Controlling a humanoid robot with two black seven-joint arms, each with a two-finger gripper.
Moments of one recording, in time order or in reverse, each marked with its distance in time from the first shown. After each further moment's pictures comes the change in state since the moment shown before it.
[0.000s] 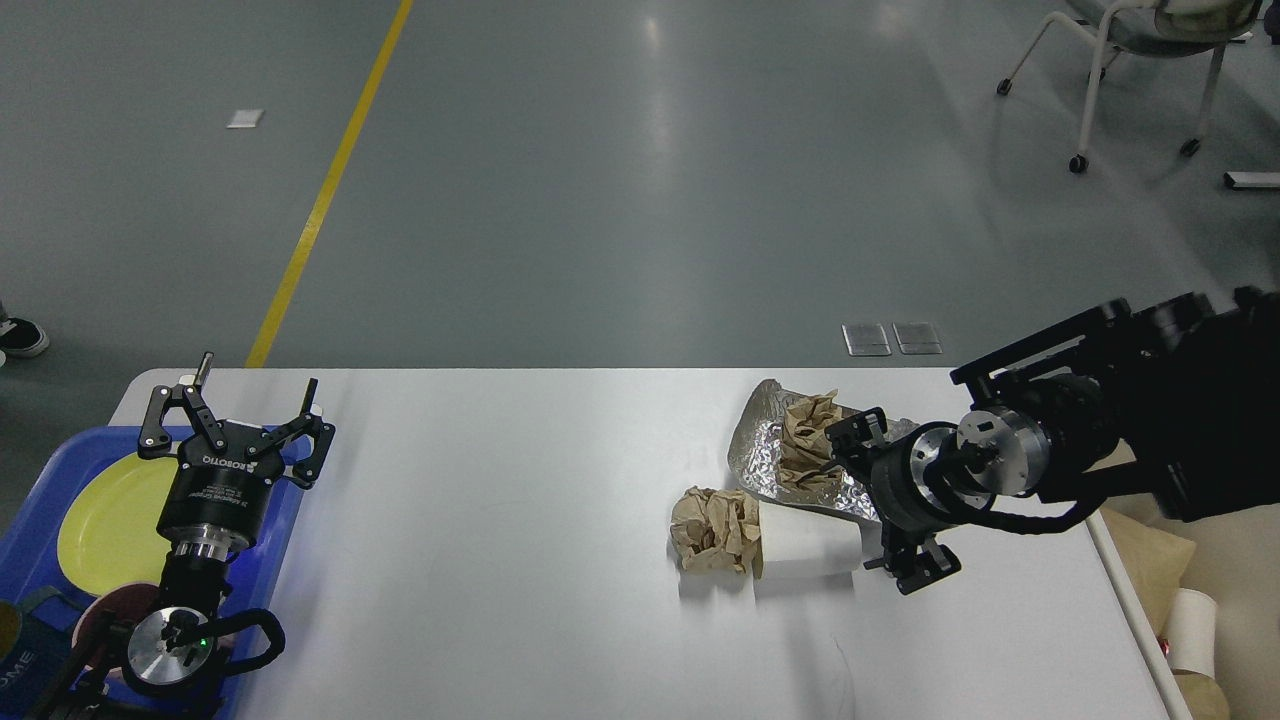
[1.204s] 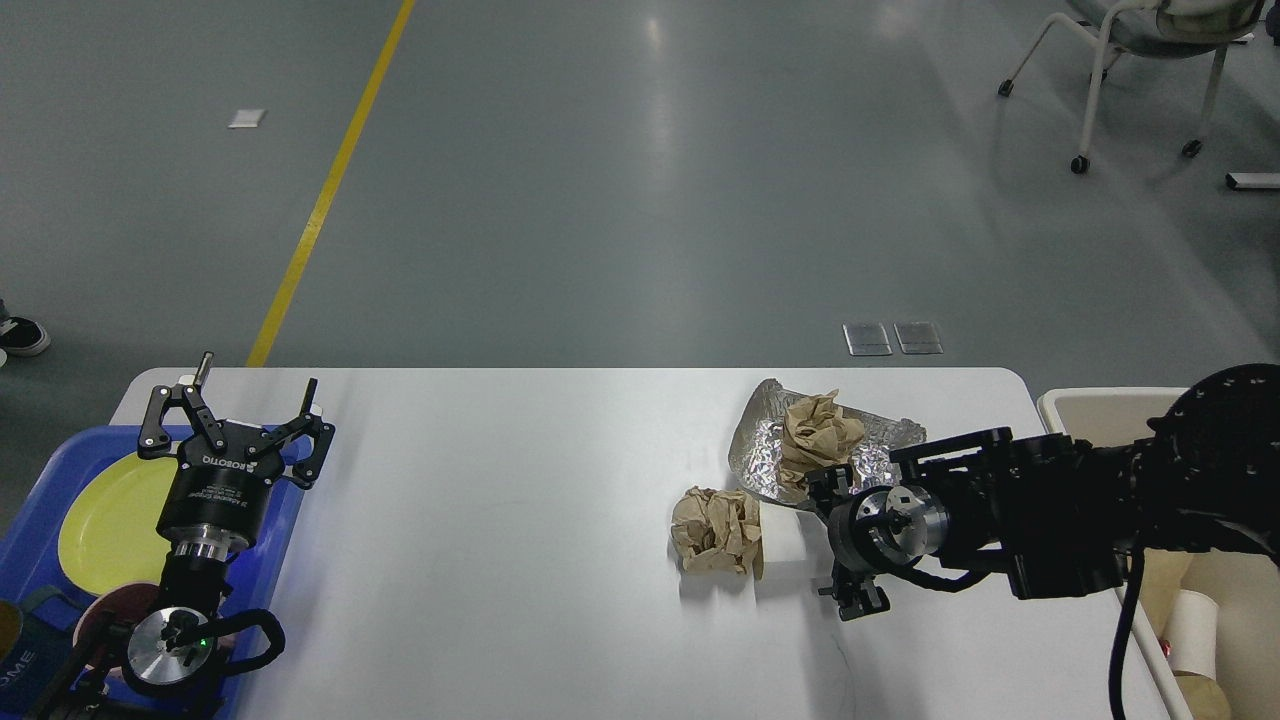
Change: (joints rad) left arm 0.000 0.000 0.000 0.000 0.000 0.000 0.000; right arm -0.494 0.149 0.156 -0.541 -0.027 -0.005 -0.002
